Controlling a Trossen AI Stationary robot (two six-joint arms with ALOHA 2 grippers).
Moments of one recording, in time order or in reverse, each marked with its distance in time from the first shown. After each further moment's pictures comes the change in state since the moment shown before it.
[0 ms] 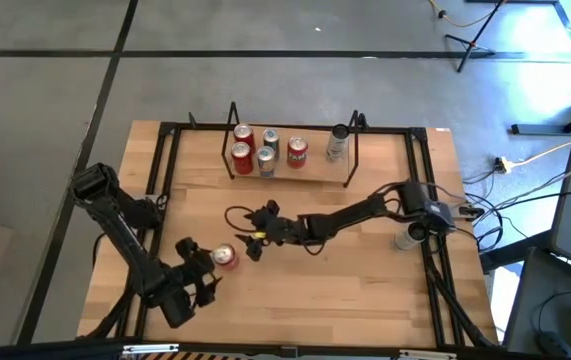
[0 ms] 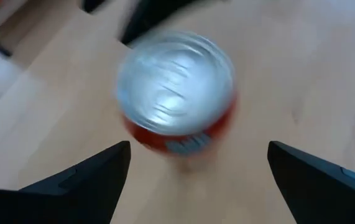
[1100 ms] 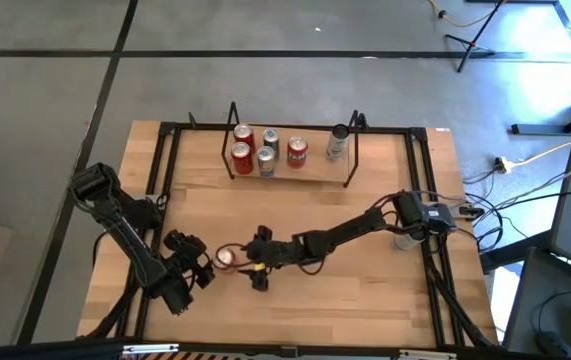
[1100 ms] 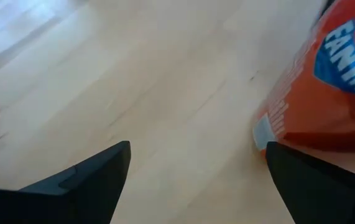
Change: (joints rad) left arm 0.000 0.000 -0.173 -0.055 0.061 -0.370; right arm 0.096 0.051 0.102 -0.168 -0.185 -0.095
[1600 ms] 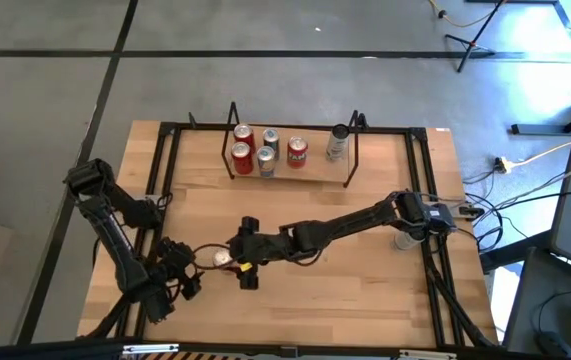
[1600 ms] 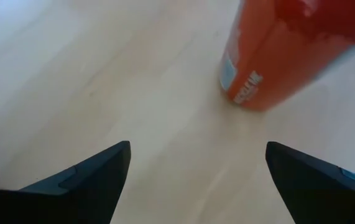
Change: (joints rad) left arm -0.145 -0.064 0.012 0.002 0.068 -0.047; right arm 0.000 -0.015 0.448 -0.517 0.014 -0.143
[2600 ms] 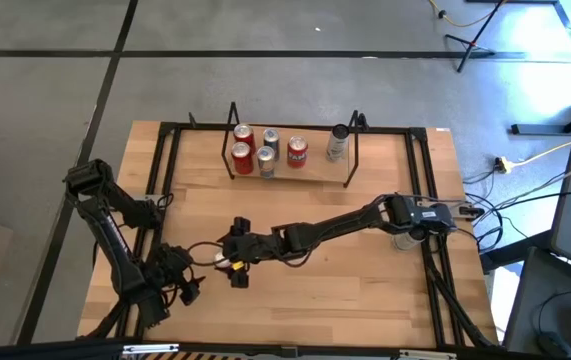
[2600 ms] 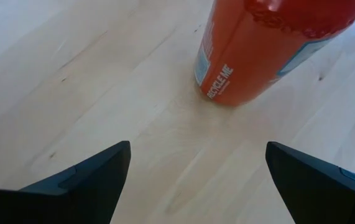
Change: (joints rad) left arm -0.039 0.001 0.001 0.065 -0.031 -0.084; right arm -0.022 0.100 0.037 0.134 -0.009 -0.017
